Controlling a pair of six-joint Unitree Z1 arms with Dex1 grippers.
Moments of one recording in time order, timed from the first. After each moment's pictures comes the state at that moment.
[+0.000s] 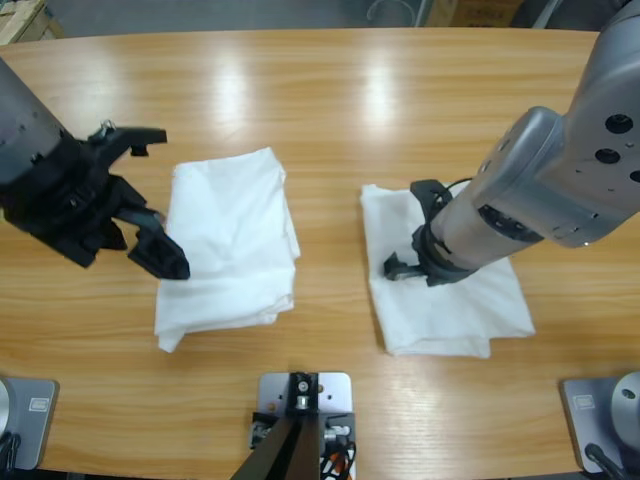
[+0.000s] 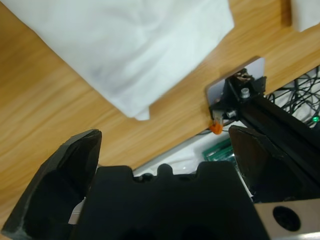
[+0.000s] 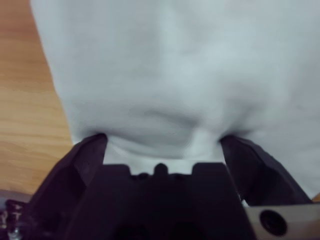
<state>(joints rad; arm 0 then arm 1) -0.80 1.77 -1.47 1.25 -0.29 -0.37 0.92 1.86 -1.05 0.67 0.01 0.76</state>
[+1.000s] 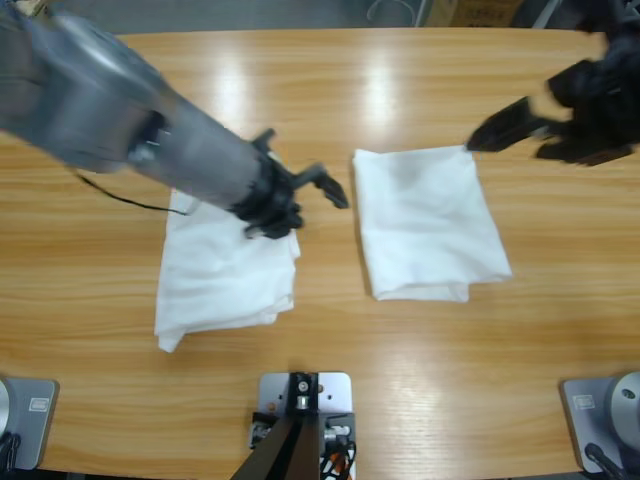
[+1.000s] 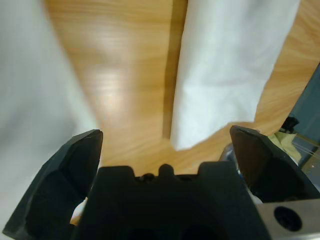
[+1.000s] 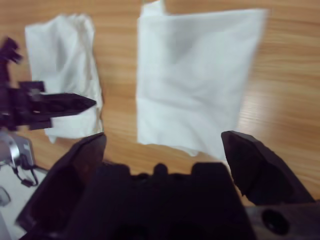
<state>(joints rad) -0.92 1.95 -1.21 0.29 -0.32 -1.16 0.56 1.46 -1.26 0.93 0.15 0.52</state>
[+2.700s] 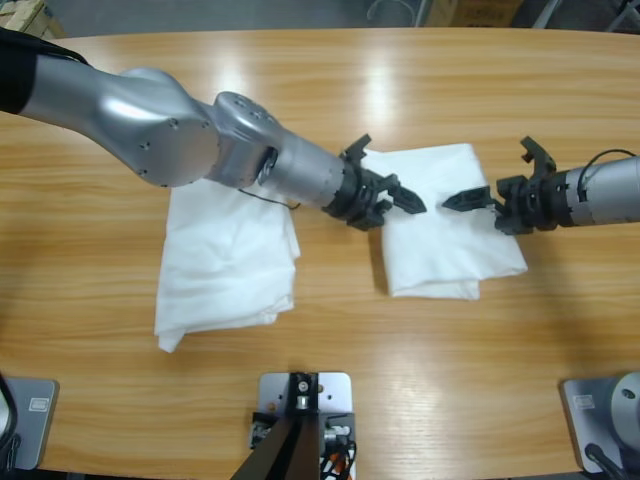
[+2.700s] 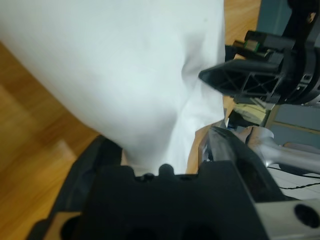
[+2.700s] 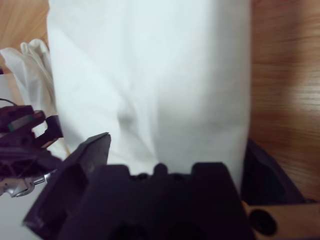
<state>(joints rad) -0.92 2.23 -1.25 -0.25 -0.57 -1.03 0.18 1.70 -0.49 -0.10 0.57 0.46</state>
